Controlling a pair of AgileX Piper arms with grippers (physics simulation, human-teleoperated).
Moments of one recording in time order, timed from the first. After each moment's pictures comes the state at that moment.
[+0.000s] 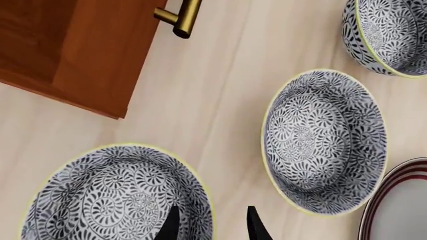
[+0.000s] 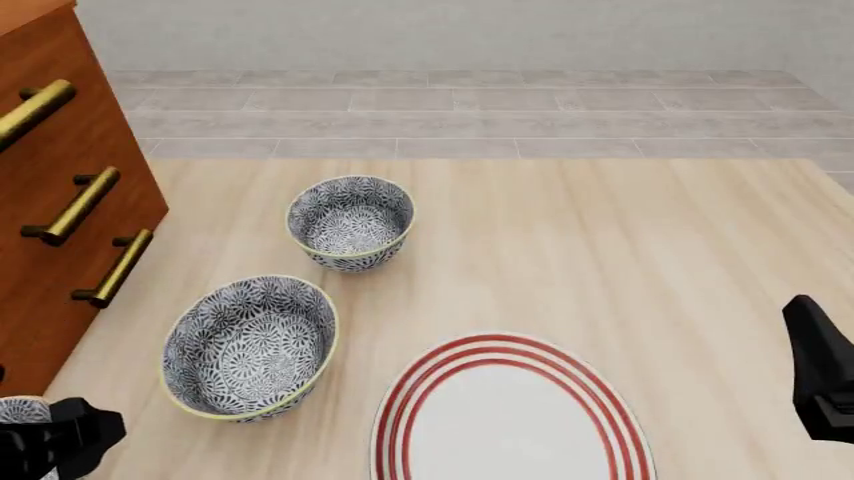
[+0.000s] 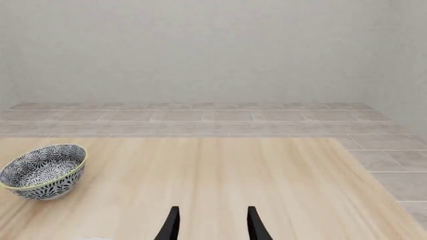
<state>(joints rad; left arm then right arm) -0.01 0.49 -0.24 0.77 -0.39 0.00 0.02 0.00 -0.01 0.00</state>
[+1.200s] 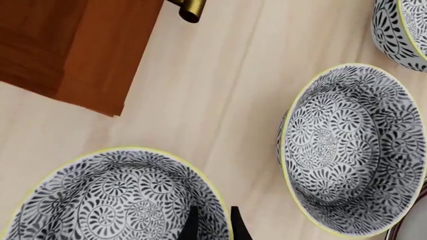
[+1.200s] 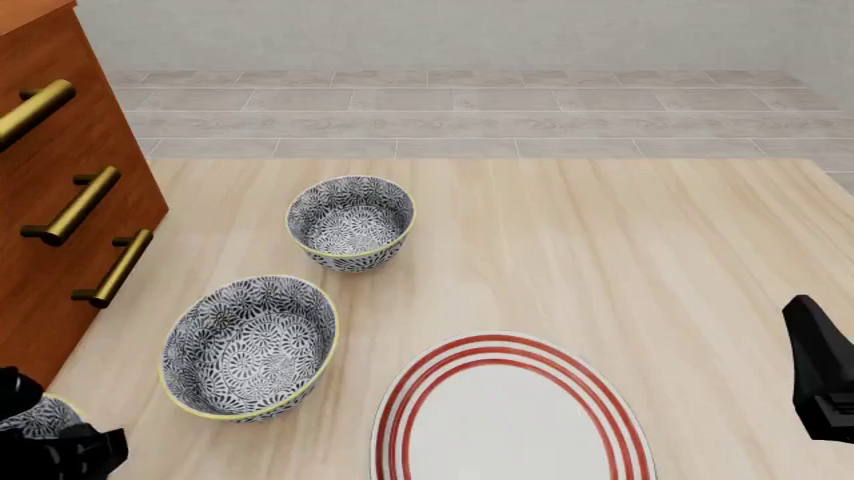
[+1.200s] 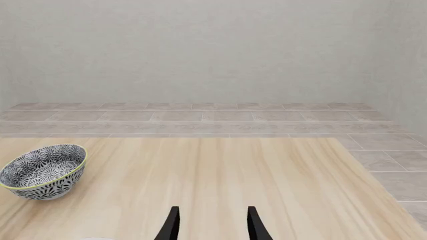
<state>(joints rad) -0.01 0.62 -0.11 0.56 -0.41 0.00 0.02 0.00 -0.01 0.00</state>
